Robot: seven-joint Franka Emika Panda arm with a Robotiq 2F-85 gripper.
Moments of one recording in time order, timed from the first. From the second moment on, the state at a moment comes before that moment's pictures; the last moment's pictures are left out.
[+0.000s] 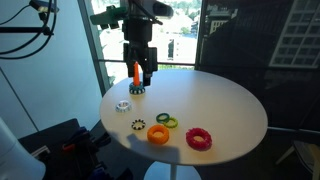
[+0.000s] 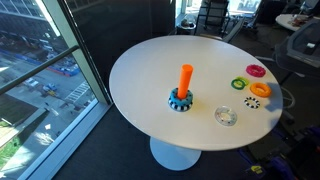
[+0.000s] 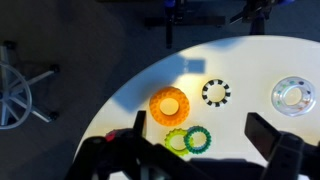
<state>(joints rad) -0.09 -0.37 -0.15 -2.47 -0.14 1.97 -0.12</state>
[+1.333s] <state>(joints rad) -0.18 -0.08 -0.16 -2.48 -0.19 2.28 0.01</state>
